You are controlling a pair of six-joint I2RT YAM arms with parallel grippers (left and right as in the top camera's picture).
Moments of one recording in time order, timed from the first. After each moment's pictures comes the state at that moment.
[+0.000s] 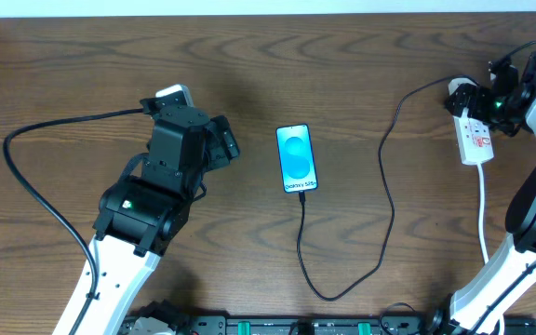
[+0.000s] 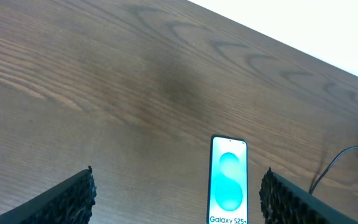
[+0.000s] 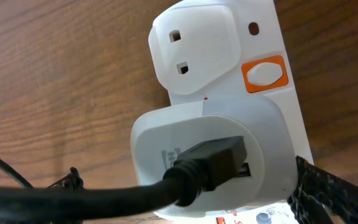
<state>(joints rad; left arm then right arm) -0.39 1.12 1.13 -0.74 -0.23 -0.62 -0.37 2.10 1.53 -0.61 -0.39 -0.03</state>
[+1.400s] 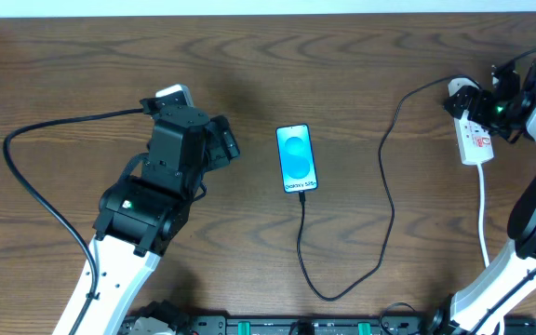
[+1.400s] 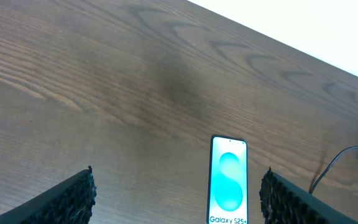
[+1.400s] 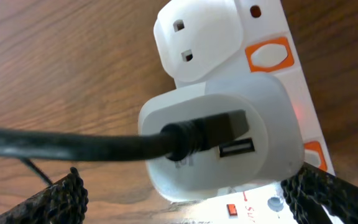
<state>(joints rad) -0.39 1.12 1.13 -0.74 -0.23 -0.62 -0.38 2.06 1.45 -0.56 -0.46 0.02</state>
